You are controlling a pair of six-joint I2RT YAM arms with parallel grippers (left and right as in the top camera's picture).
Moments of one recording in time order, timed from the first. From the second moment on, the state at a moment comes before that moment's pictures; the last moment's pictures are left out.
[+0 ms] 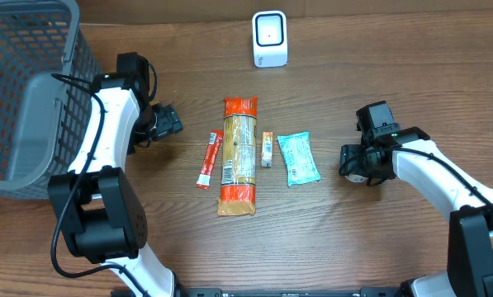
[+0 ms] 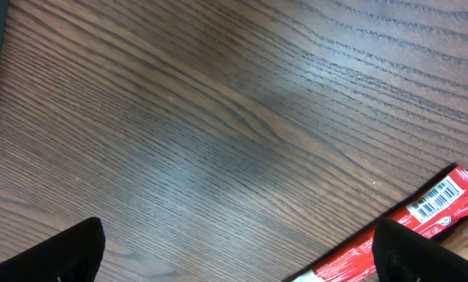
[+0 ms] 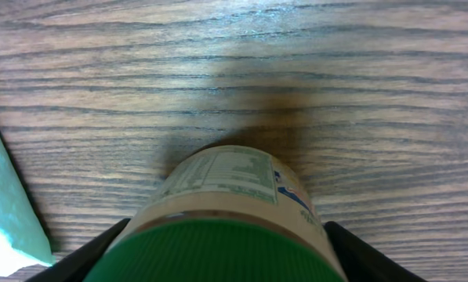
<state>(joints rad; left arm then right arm) 0.11 1.90 1.52 -1.12 -0.11 -0.41 0.25 1.66 0.95 -0.66 0.00 0.33</state>
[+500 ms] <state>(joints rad) 0.11 1.90 1.52 -1.12 -0.11 -0.41 0.25 1.66 1.04 -0.78 0.00 0.33</state>
